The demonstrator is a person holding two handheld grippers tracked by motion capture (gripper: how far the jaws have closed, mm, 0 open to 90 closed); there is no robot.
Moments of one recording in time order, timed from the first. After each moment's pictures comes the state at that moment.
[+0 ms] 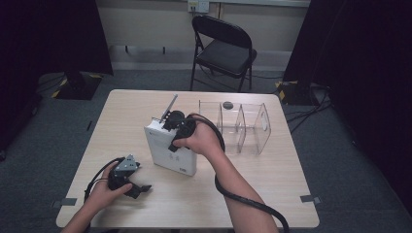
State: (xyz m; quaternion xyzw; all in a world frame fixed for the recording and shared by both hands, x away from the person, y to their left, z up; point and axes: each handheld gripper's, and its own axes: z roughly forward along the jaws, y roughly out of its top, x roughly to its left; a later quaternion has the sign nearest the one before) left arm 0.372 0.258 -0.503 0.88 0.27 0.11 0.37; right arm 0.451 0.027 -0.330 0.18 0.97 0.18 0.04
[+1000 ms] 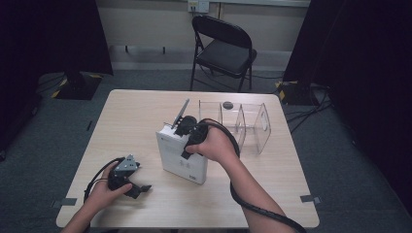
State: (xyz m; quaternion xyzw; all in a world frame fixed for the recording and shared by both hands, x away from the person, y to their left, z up) left arm 0.372 0.258 -0.503 0.88 0.27 0.11 0.37; right arm 0.433 -0.004 -0.324 0.20 0.97 0.15 0.02
